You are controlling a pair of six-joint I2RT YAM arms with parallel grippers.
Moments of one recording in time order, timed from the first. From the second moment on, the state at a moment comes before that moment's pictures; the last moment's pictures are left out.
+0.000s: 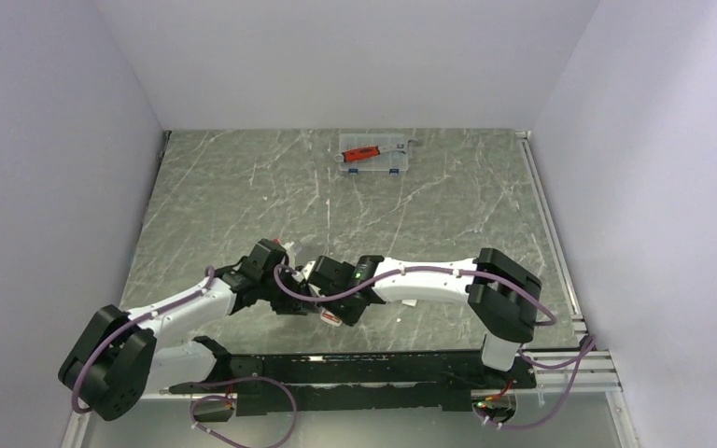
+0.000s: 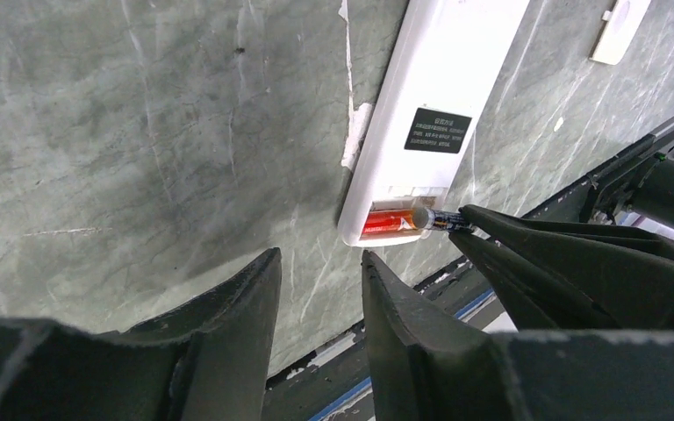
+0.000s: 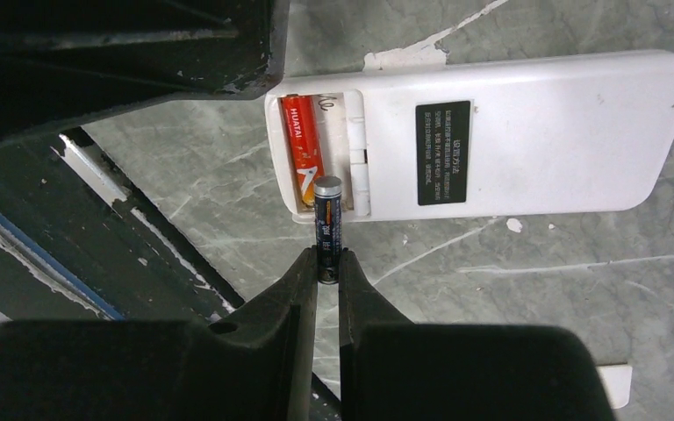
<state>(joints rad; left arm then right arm) -0.59 1.16 0.45 -0.27 0.37 -0.69 1.19 1.75 1.14 -0.62 -0.01 0.17</state>
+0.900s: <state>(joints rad) -0.59 1.13 0.45 -0.34 0.31 -0.69 1.19 1.78 1.18 -0.64 -0.02 0.13</state>
